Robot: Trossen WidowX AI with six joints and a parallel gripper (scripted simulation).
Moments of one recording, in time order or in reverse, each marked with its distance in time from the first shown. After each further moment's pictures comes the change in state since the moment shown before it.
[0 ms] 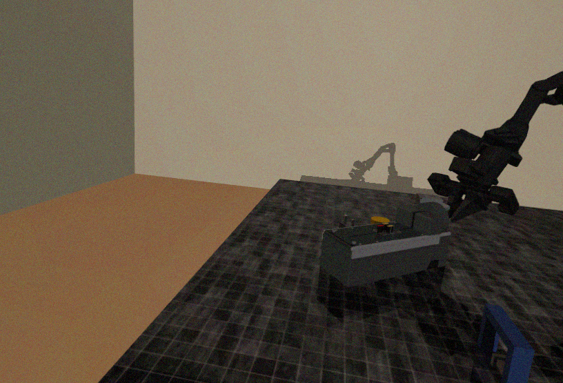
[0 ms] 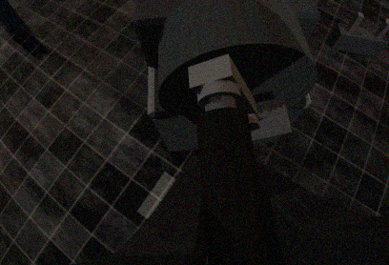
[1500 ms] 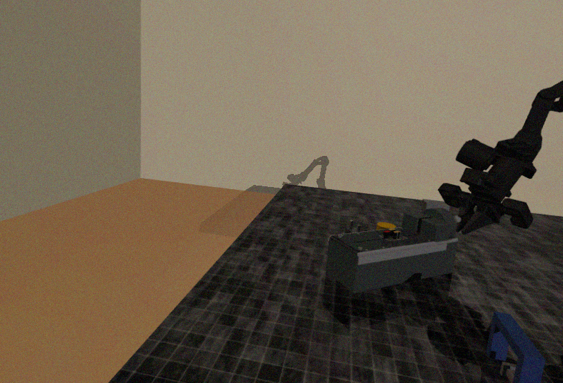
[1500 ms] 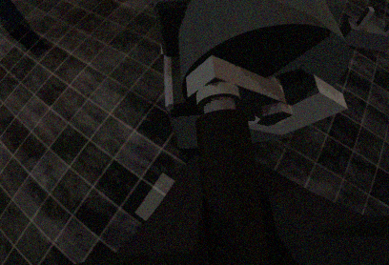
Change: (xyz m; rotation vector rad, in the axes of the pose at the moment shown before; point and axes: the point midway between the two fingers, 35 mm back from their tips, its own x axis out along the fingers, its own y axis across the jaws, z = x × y) arm 0.008 0.013 -0.007 0.000 -0.001 -0.013
